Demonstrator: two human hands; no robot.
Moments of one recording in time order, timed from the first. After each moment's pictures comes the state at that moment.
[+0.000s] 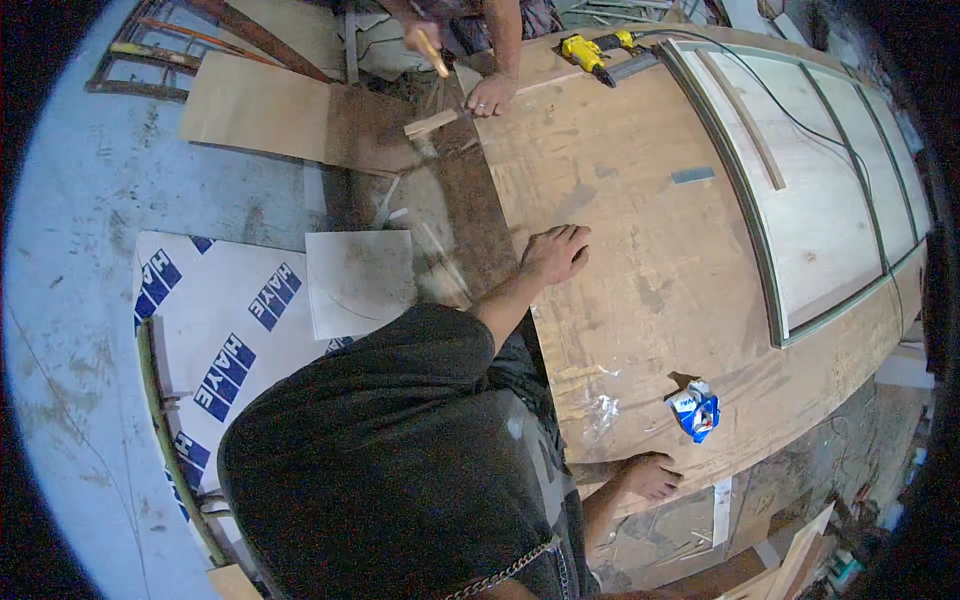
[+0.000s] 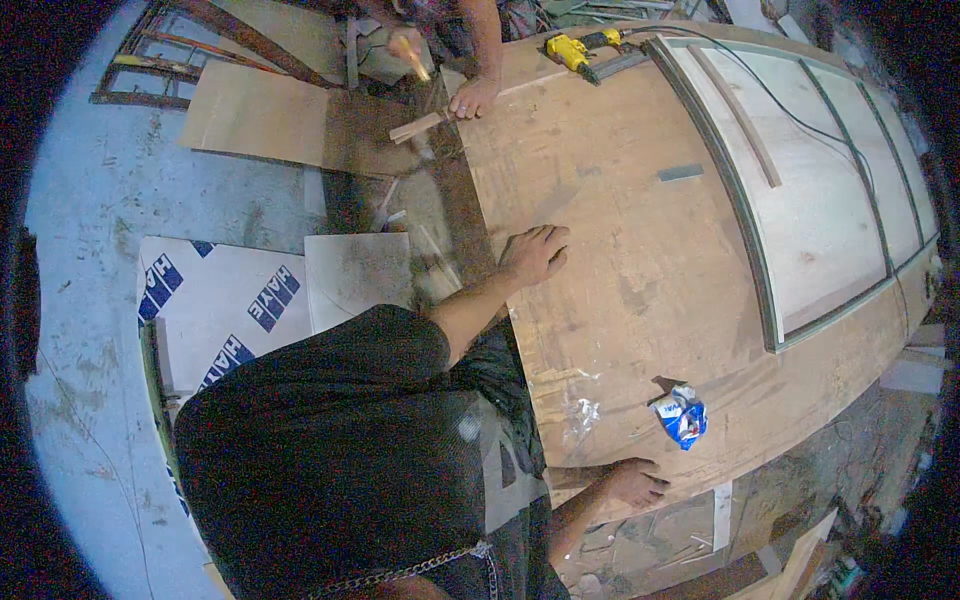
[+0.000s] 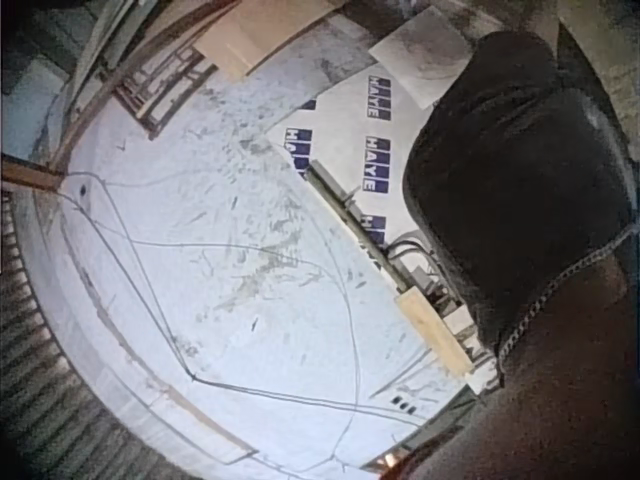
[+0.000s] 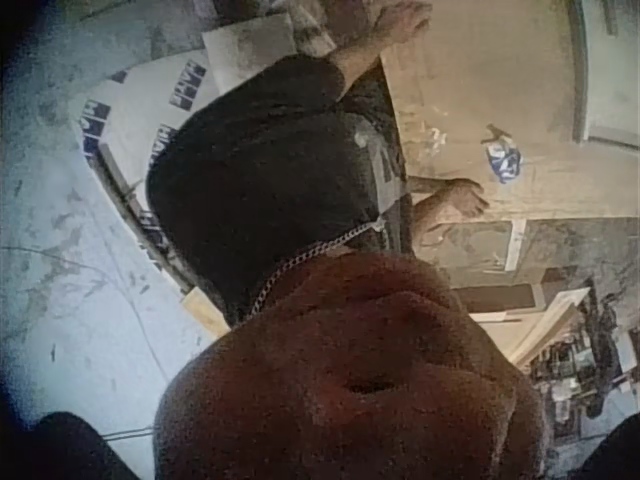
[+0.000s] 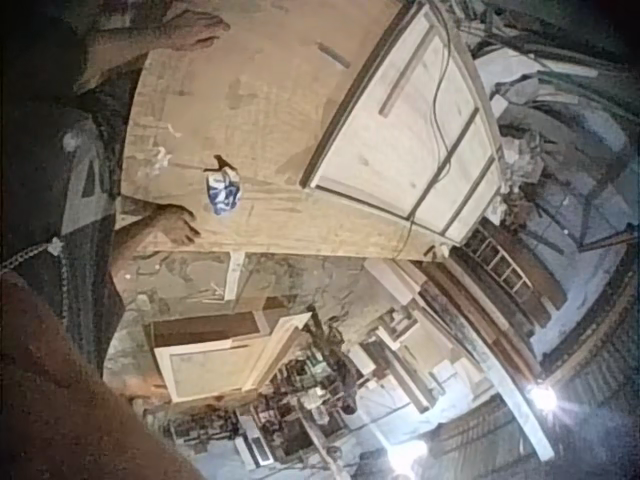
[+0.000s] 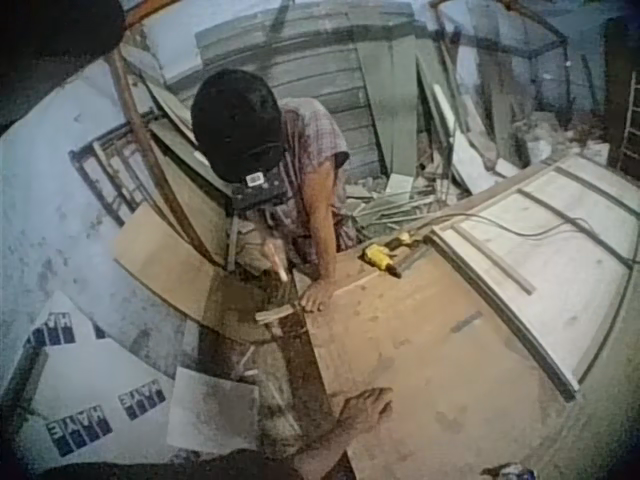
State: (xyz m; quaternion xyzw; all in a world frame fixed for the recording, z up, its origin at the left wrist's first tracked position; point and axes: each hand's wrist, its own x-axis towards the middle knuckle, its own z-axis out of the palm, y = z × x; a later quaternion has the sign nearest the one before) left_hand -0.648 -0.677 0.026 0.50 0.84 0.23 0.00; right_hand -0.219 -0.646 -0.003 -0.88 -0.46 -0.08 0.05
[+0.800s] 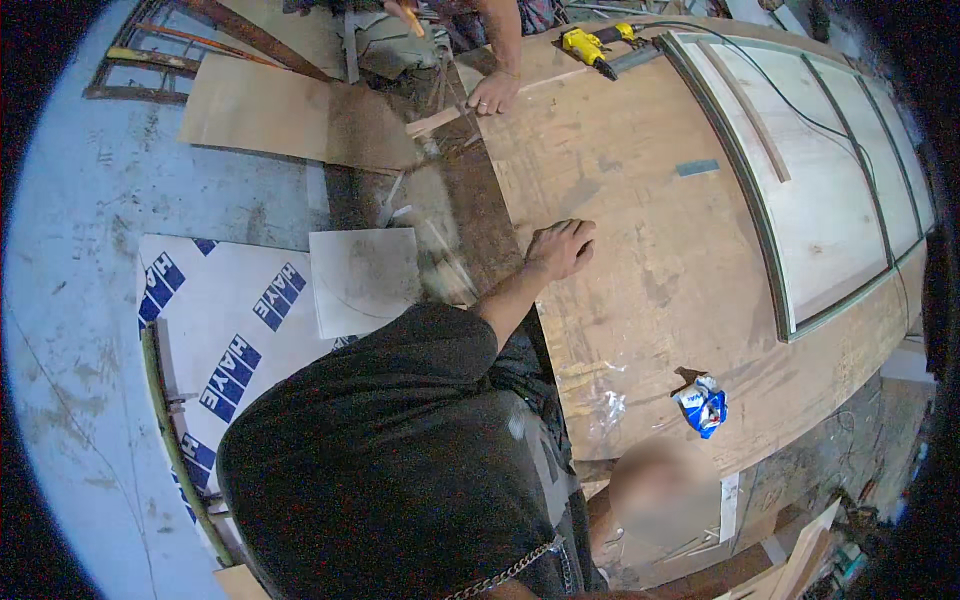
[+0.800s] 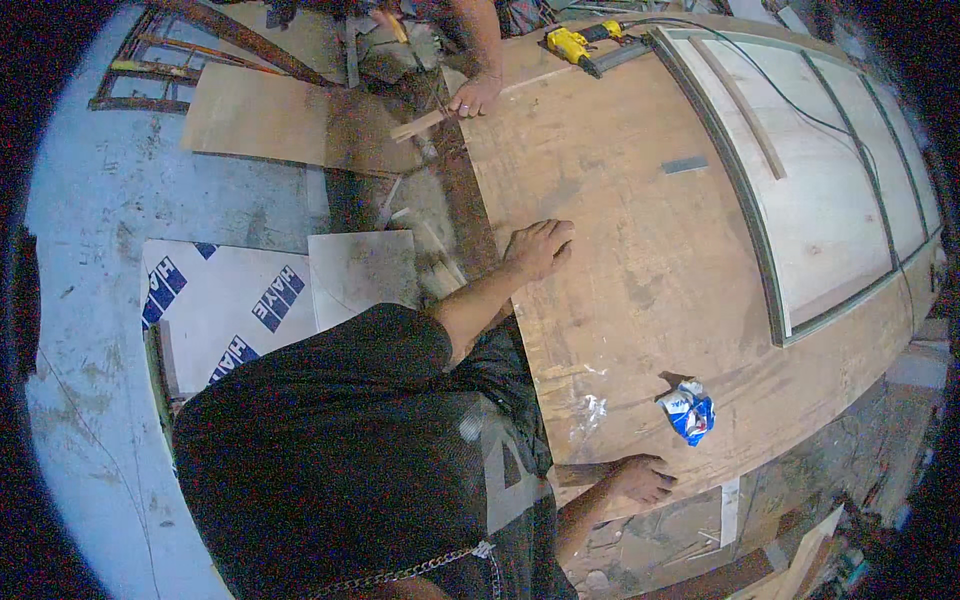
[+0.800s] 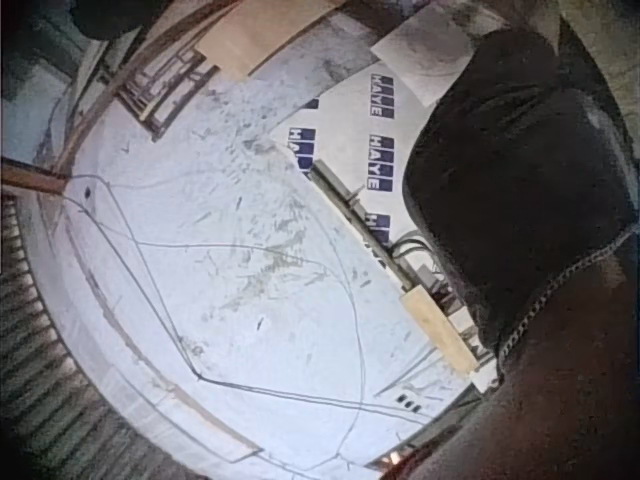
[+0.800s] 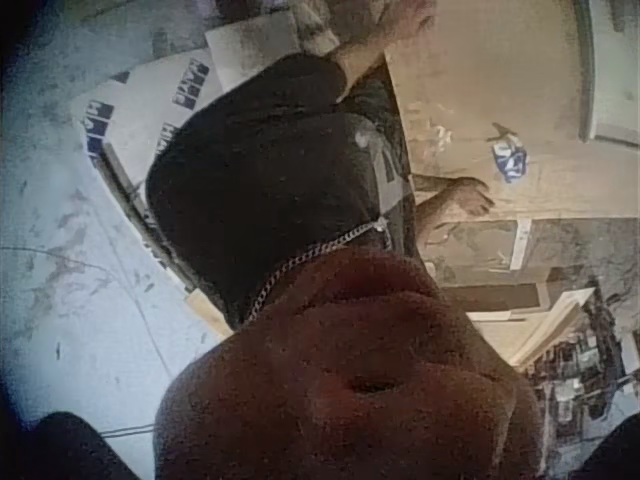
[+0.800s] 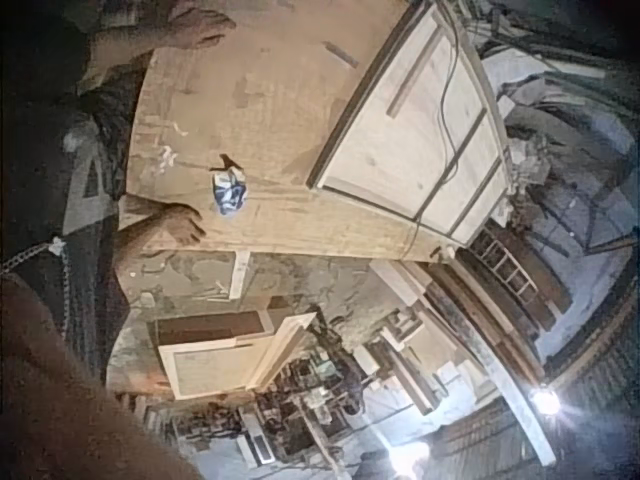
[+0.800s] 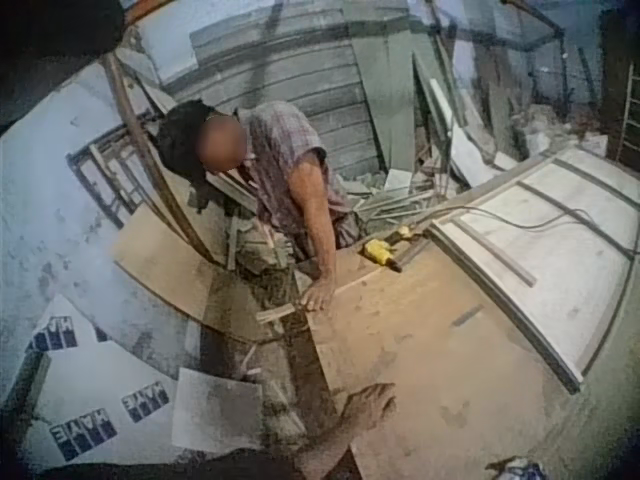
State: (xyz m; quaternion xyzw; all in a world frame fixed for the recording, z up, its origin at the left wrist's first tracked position) left_hand -0.648 -0.677 0.029 0.49 0.85 0.21 0.02; right_hand -0.220 -0.646 -0.004 -0.87 -0.47 -0.13 0.02
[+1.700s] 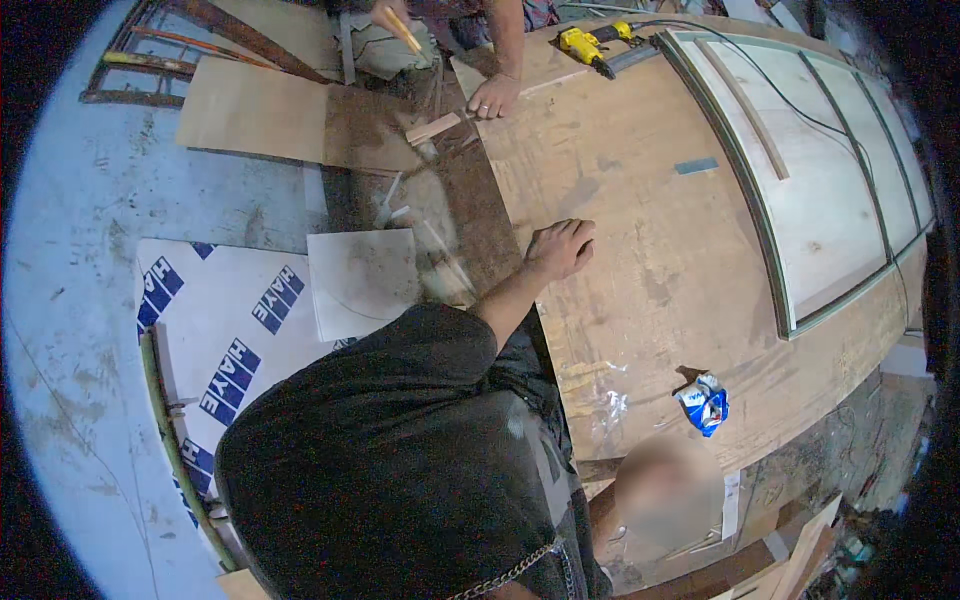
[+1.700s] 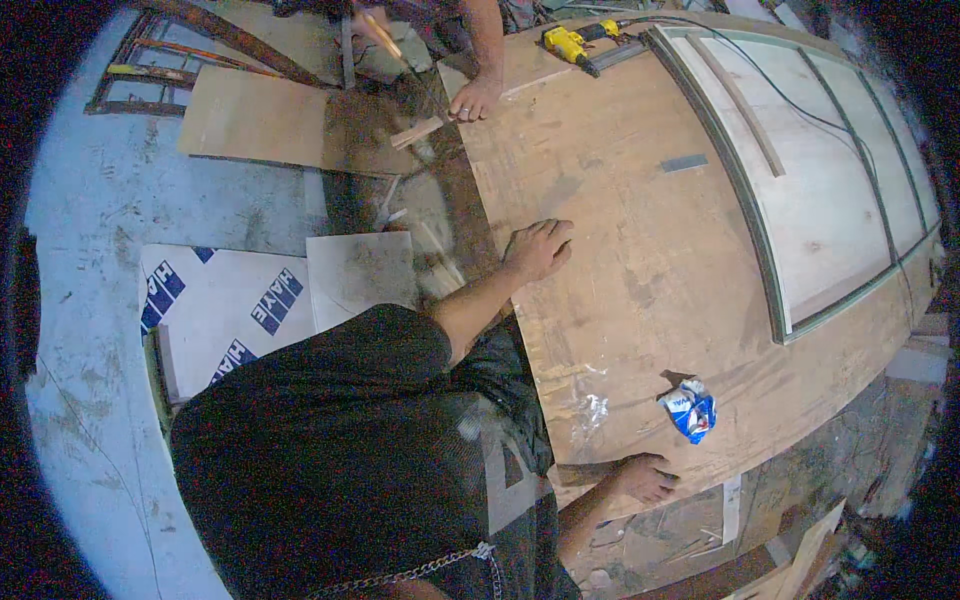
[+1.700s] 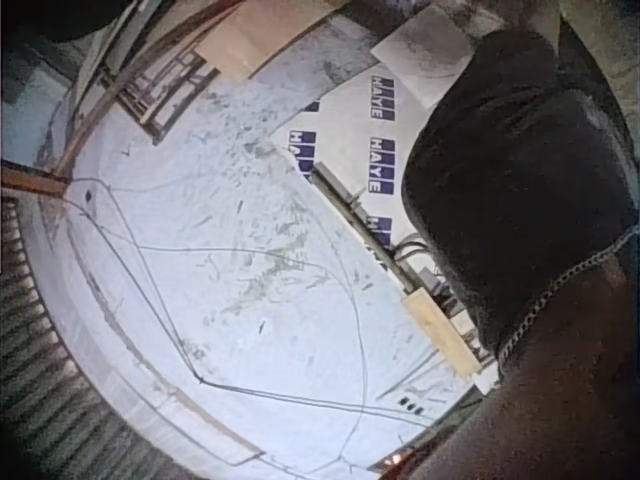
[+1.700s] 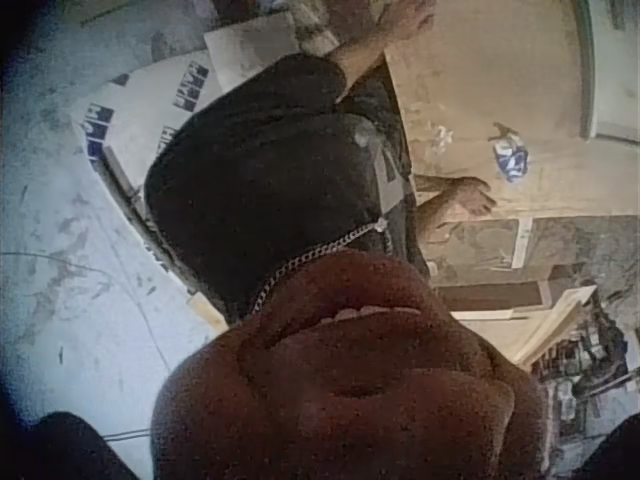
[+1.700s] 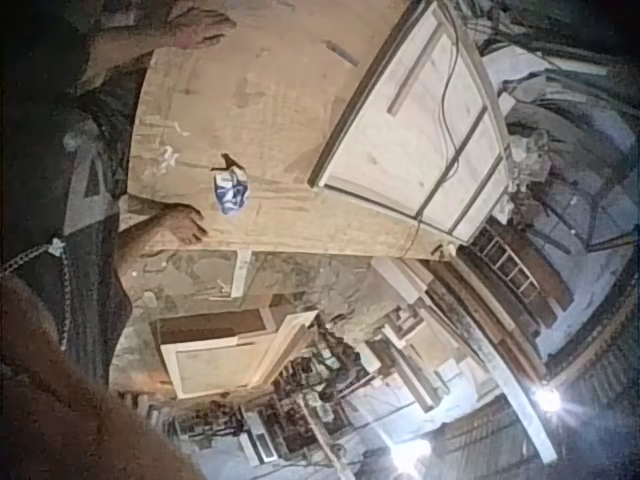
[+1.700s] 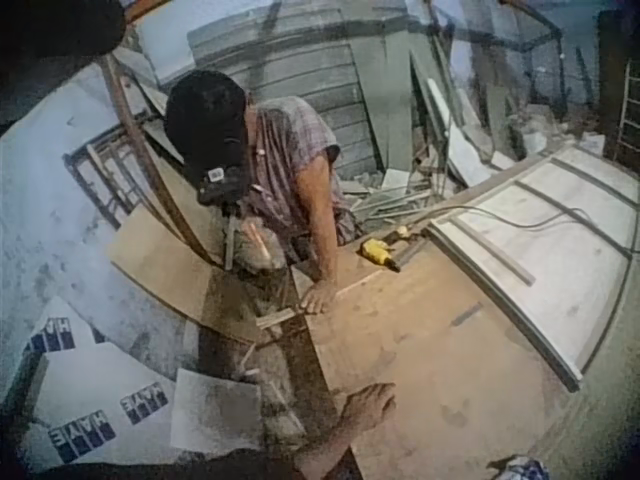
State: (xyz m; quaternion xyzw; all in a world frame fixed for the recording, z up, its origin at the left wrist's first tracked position) left_hand -0.648 -0.677 0.032 0.51 0.83 0.24 -0.01; right_hand -0.209 -0.645 -0.025 -0.86 -0.47 -0.19 0.04
